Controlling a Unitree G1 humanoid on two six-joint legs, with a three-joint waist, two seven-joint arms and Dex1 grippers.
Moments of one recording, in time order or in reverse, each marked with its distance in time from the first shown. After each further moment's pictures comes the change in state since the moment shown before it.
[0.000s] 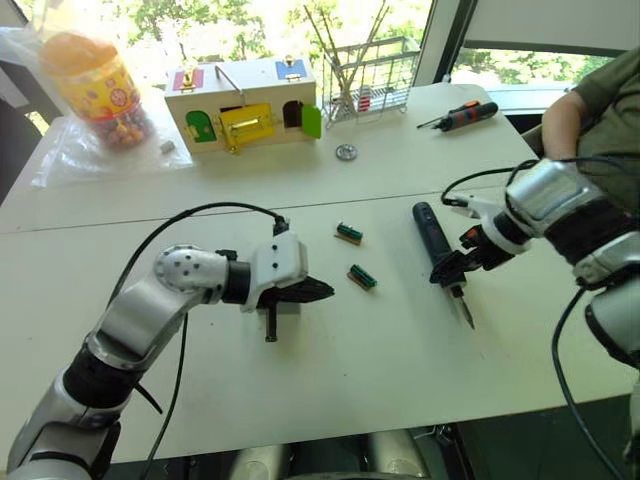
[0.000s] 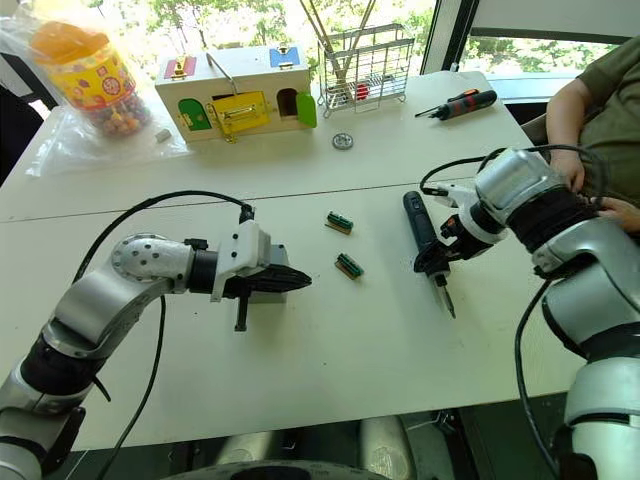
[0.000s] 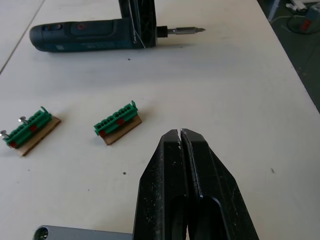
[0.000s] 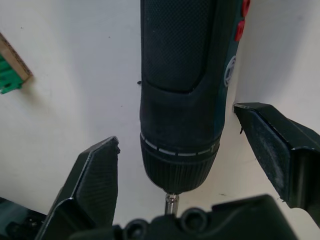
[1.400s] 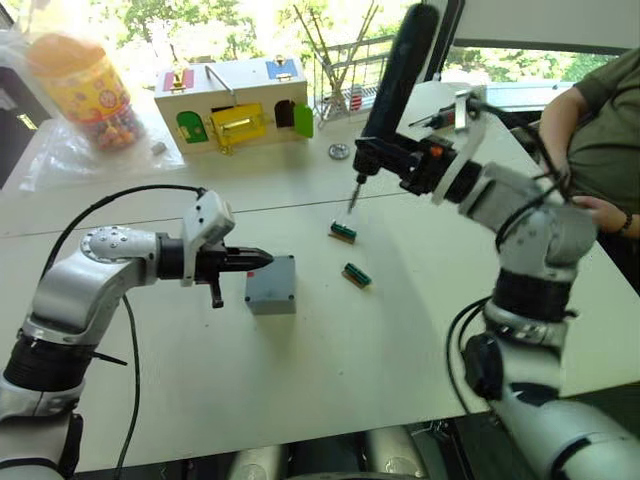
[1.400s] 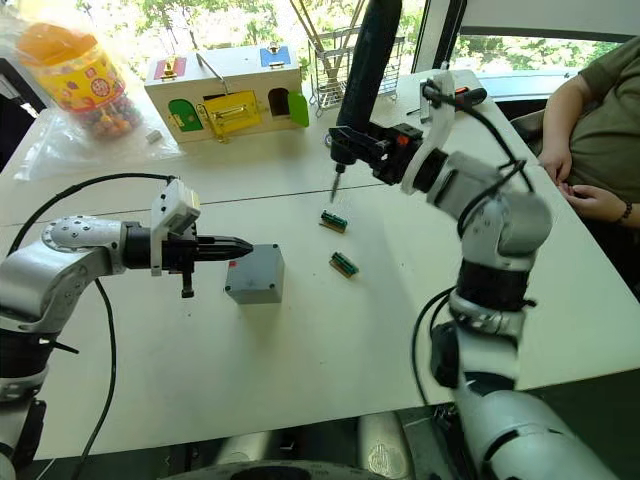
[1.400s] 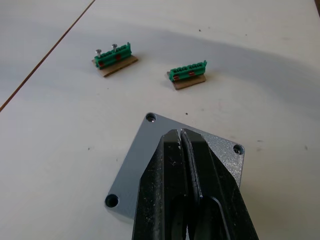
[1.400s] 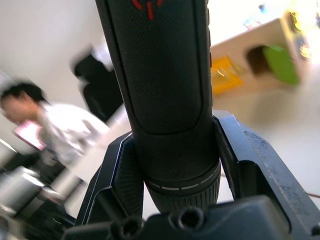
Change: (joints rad) left arm 0.017 0.166 0.221 0.235 -0.146 0.078 -0.084; right arm 0.500 0.719 -1.210 -0.879 0.263 -0.370 -0.661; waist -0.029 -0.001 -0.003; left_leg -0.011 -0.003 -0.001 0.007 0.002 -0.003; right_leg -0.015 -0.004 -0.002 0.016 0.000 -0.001
